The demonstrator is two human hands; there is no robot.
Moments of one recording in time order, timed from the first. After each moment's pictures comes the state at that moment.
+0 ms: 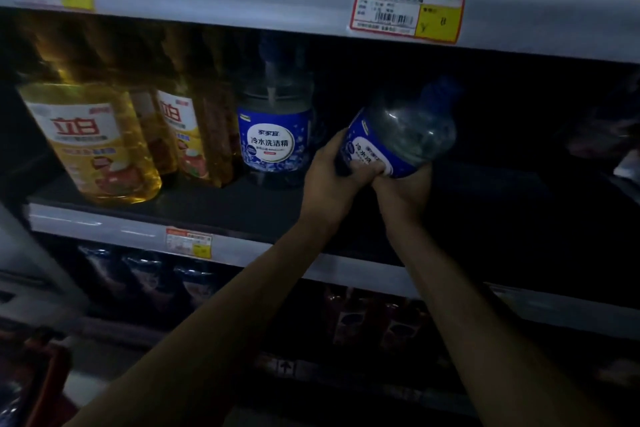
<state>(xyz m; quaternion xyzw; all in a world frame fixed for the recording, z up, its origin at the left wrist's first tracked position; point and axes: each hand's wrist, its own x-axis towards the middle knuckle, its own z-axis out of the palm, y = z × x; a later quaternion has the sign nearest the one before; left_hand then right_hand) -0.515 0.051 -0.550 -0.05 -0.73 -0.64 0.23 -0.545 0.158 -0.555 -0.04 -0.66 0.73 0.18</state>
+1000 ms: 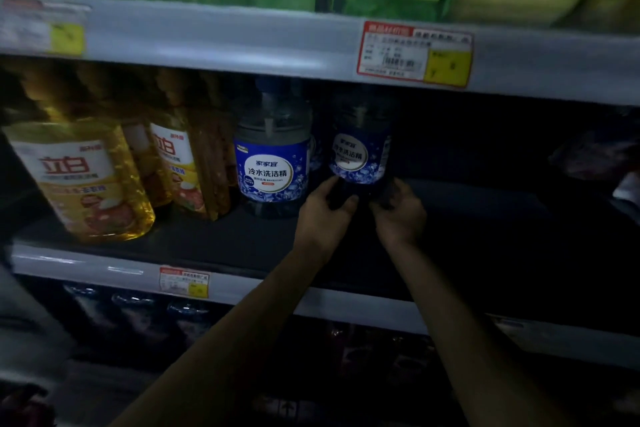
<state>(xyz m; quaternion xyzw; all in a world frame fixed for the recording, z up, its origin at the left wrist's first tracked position) -0.521 0.037 -0.550 0.06 -0.79 -0.60 0.12 -0.576 0.159 -0.567 -0.08 -0.81 0.56 0.15</state>
